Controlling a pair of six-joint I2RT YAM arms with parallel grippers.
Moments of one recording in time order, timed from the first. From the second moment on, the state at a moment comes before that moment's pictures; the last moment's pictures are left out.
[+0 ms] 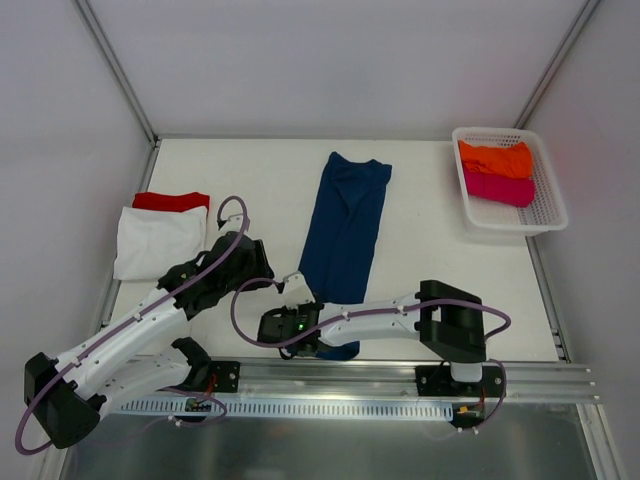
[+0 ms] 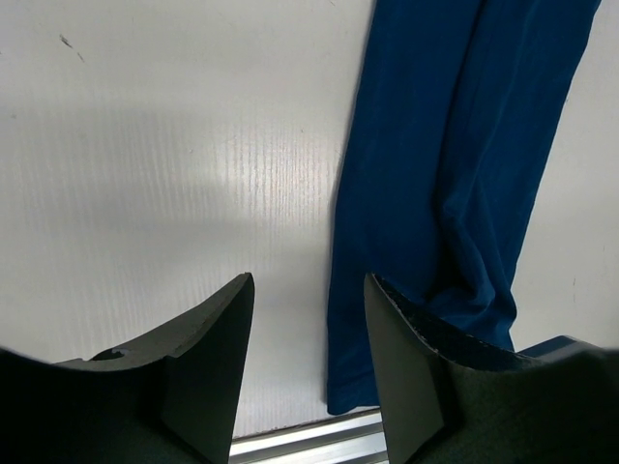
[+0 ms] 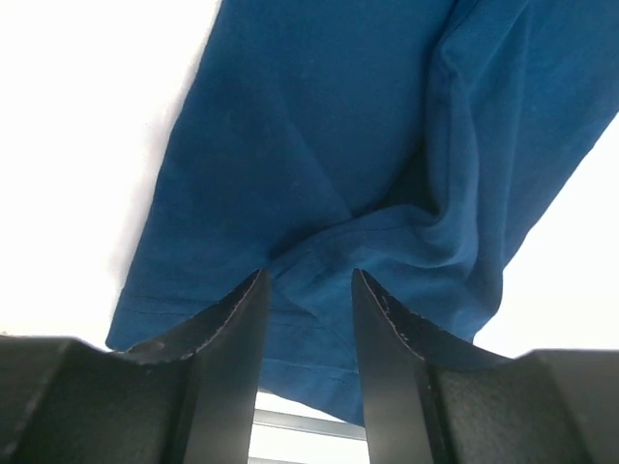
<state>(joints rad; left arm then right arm) -0.71 0.88 0.73 -0.65 -0.24 -0.73 1.48 1.89 1.31 -0.86 0.66 0.96</state>
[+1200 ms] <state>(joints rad) -0.71 0.92 0.69 -0.65 -0.23 -0.73 1.52 1.94 1.33 -0.92 0.67 1.04</state>
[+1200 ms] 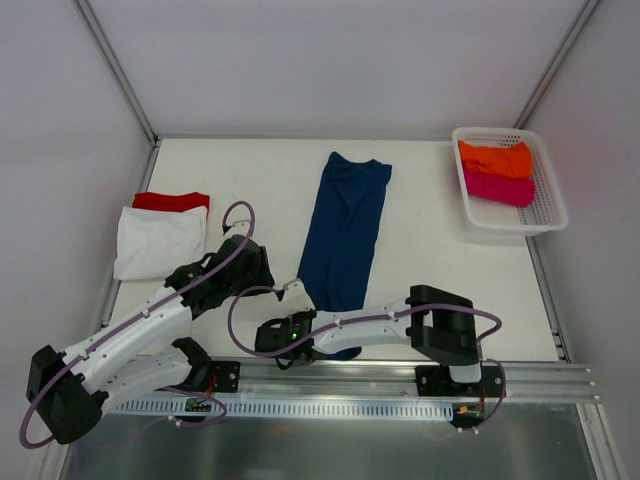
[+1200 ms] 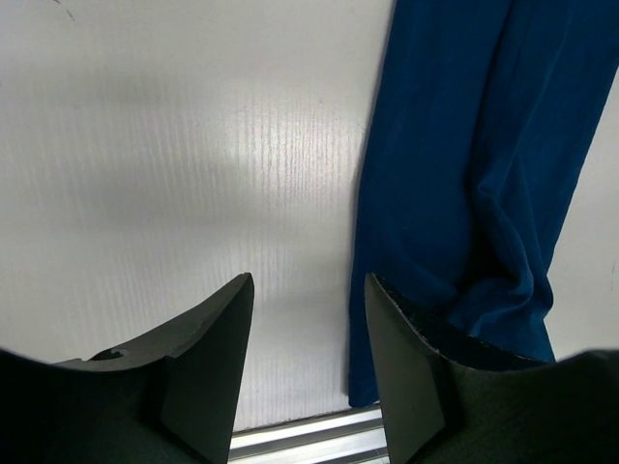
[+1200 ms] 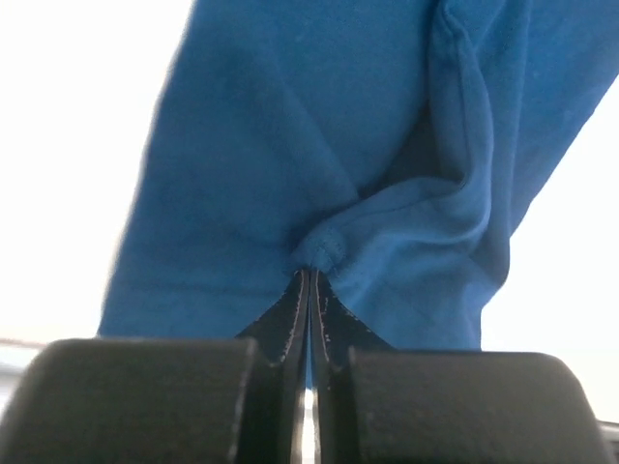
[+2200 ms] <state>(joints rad) -0.71 0.96 0.69 -0.63 -0.18 -0.73 1.67 2.03 1.46 -1.00 0.68 1.08</state>
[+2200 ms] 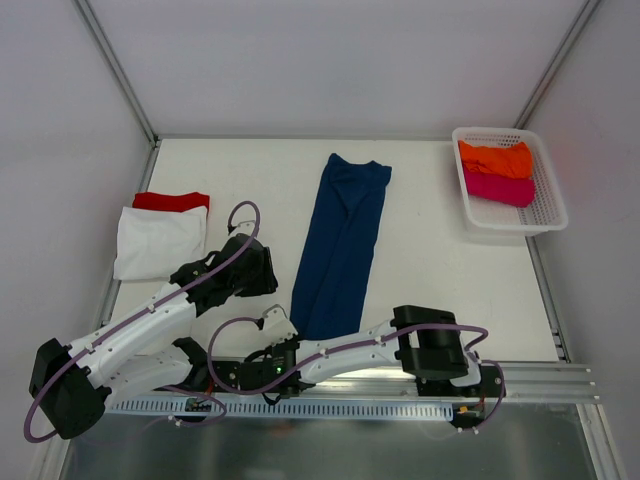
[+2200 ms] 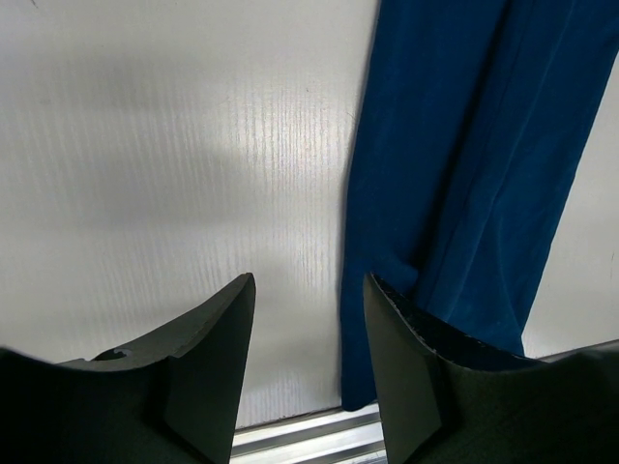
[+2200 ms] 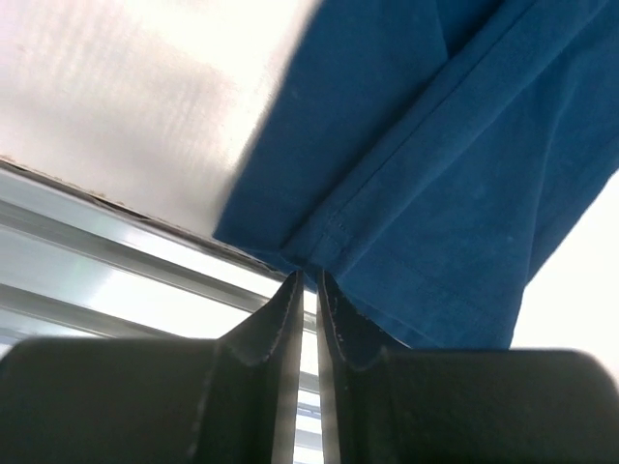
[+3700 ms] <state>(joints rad) -1.19 1.19 0.73 -0.43 -0.30 -0.87 0.70 1.83 1.58 -0.68 0.48 0.49</state>
